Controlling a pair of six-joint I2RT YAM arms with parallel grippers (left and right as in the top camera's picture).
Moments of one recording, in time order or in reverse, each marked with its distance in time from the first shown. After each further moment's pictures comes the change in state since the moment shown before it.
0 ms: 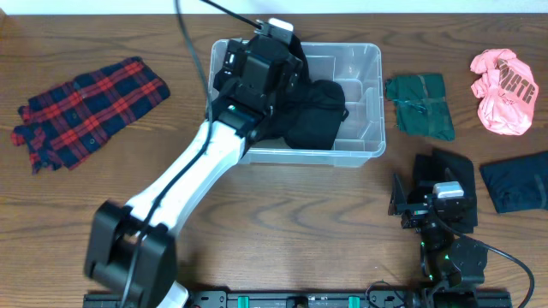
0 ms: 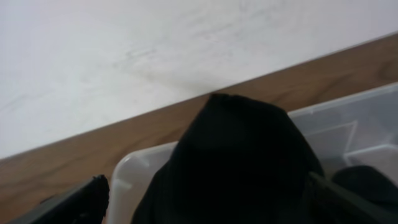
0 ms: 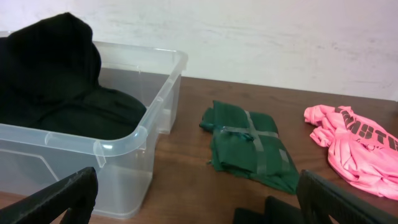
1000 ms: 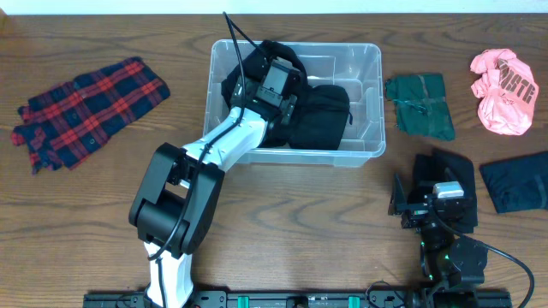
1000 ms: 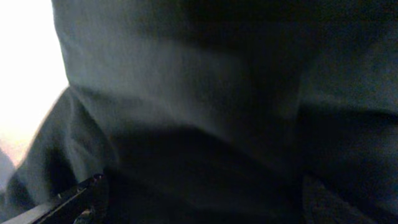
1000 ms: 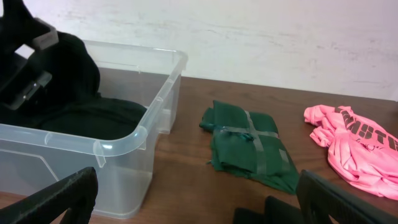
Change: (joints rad) left arm 0.006 0.313 0.039 -0.192 -0.005 -0.118; right arm 0.000 0.000 0.000 0.000 0.000 0.000
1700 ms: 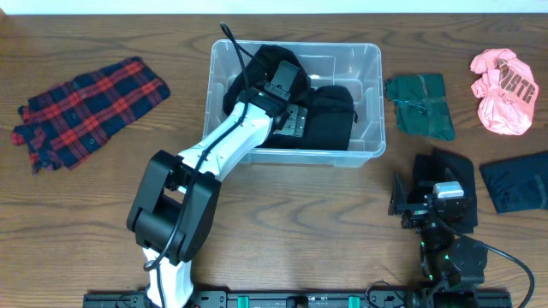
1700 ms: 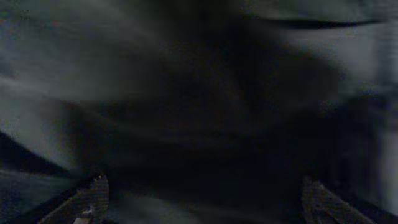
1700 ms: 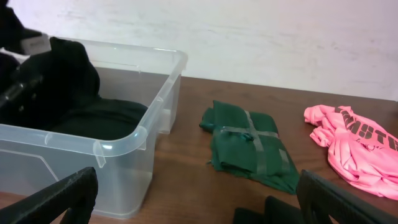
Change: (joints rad) left arm -0.030 -0.041 0.100 -0.351 0.278 -0.255; right arm 0.000 0.000 0.000 0.000 0.000 0.000
